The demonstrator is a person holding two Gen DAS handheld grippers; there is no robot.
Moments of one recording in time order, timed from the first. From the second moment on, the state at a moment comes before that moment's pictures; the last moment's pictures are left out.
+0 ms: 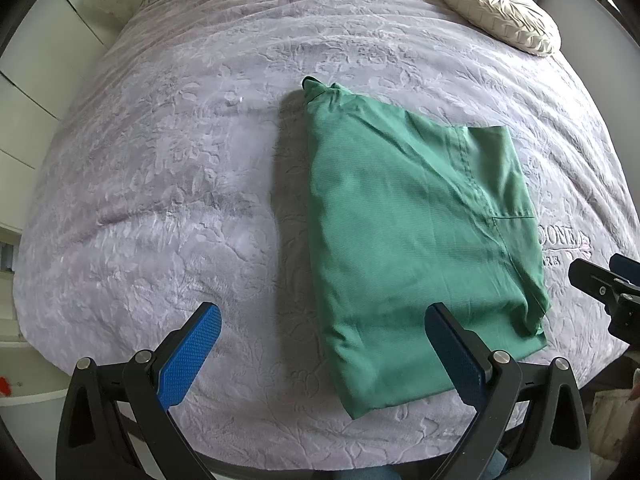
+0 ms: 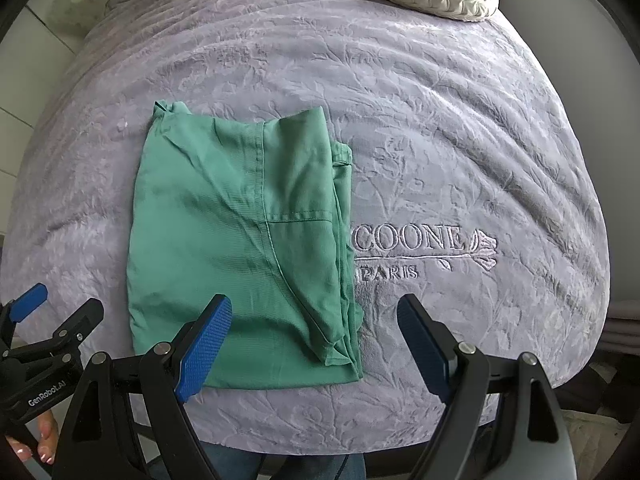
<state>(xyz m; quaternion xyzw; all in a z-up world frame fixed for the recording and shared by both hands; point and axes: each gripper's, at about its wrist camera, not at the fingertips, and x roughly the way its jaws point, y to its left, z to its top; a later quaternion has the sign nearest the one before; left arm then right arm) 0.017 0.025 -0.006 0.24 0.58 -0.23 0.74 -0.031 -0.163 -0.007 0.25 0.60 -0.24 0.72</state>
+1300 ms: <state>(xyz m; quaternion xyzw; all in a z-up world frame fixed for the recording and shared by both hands) 0.020 0.016 -0.007 0.26 0.58 -0.23 0.74 -0.024 -0.166 -0.010 0.24 0.61 -0.23 0.72</state>
